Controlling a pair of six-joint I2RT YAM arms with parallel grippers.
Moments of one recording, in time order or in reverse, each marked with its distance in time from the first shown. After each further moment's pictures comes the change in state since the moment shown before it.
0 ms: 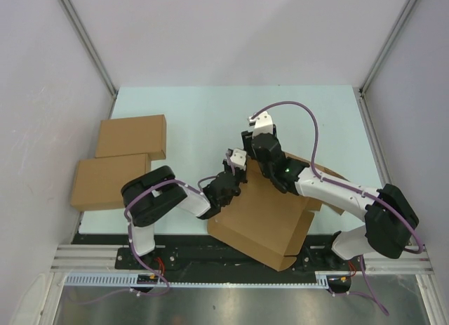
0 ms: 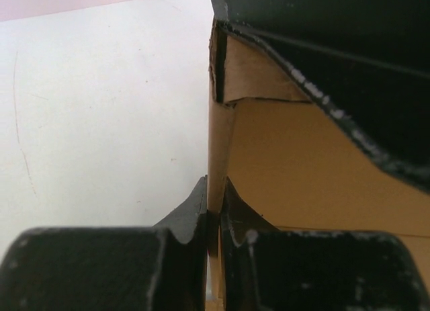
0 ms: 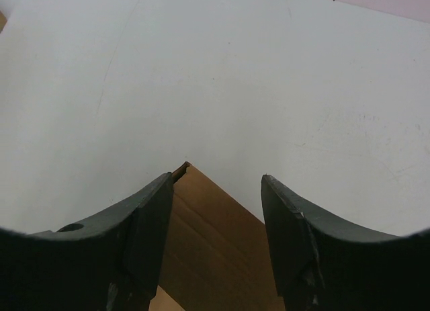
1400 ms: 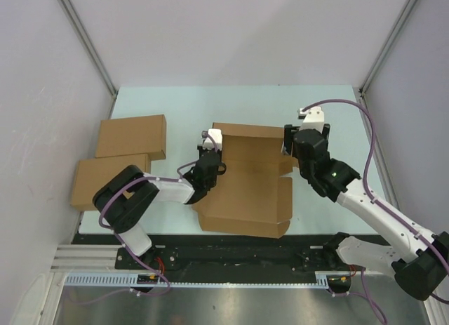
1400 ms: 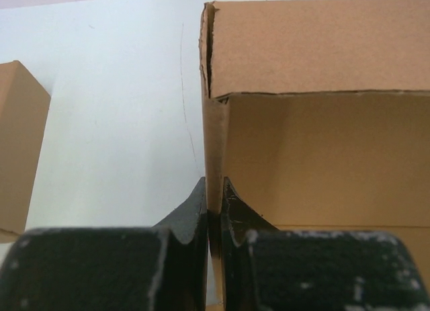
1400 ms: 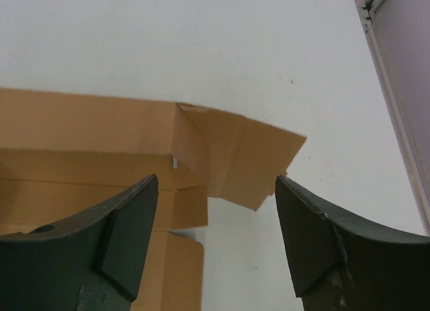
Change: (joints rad) left arm 0.203 -0.196 0.004 -0.356 -0.153 -0.013; right arm -0.193 -0.367 0.008 -0.402 0.095 0.065
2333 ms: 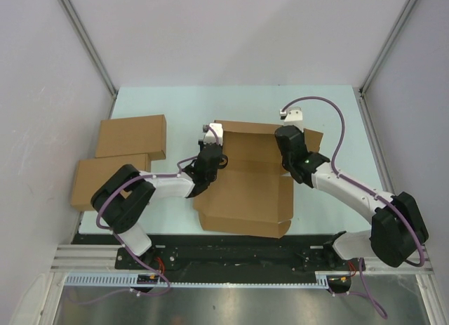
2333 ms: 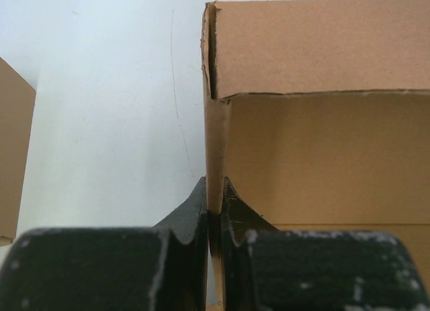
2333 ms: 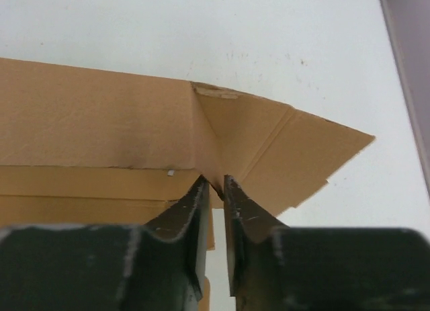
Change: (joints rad) left arm 0.029 -0.010 0.098 -0.208 0.062 -0.061; right arm -0.045 0.286 -0.056 0.204 0.008 -0.053
